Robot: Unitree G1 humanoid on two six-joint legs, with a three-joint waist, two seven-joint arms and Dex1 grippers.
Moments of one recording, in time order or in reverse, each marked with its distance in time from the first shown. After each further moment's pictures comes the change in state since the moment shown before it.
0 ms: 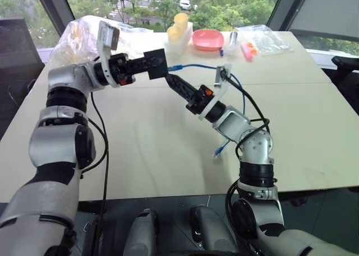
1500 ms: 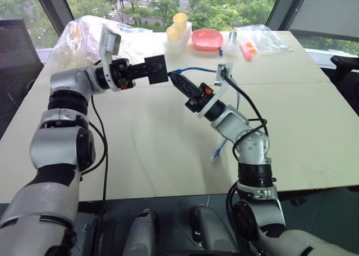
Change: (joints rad) left arm -0.001 -0.001 0.004 0.031 0.001 -0.029 -0.005; right arm 0.009 -0.010 0.063 0.002 -0.009 -0.085 0.054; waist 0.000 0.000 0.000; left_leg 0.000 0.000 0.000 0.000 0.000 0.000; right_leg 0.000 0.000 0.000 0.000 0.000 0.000
